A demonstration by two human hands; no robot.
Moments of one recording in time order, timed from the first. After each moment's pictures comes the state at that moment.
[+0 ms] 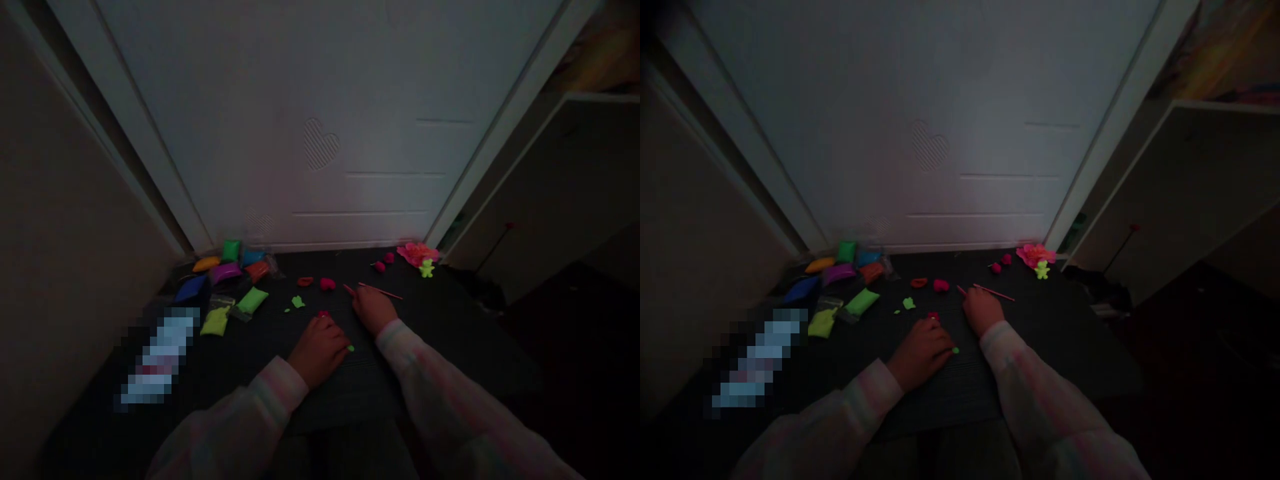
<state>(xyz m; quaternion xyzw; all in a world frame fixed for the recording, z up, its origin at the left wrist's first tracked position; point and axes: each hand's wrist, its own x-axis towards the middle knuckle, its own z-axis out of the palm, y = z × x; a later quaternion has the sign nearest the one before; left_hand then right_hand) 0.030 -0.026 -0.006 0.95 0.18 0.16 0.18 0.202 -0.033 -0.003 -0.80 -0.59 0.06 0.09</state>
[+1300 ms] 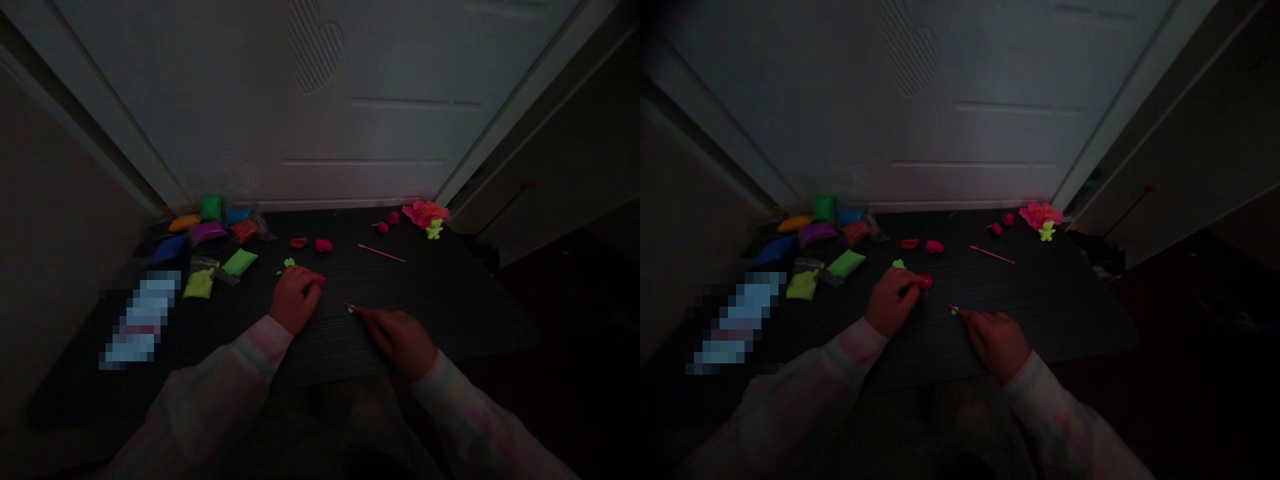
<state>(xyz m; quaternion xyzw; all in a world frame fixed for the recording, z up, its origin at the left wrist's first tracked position) 0.026 -0.010 -0.002 0.86 0.32 0.34 0.21 0.190 -0.145 -0.012 -0.68 -0.71 0.06 0.17</state>
